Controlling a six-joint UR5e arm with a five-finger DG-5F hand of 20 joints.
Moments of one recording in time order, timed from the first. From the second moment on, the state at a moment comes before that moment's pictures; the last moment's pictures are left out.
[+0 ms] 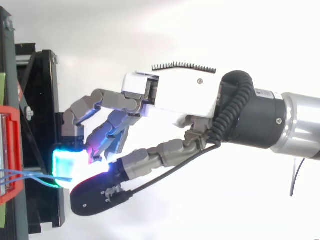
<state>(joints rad) 0.17 -2.31 -1.14 -2.85 -1.22 -0.05</state>
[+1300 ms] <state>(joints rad) 0.17 -2.31 -1.14 -2.85 -1.22 -0.05</state>
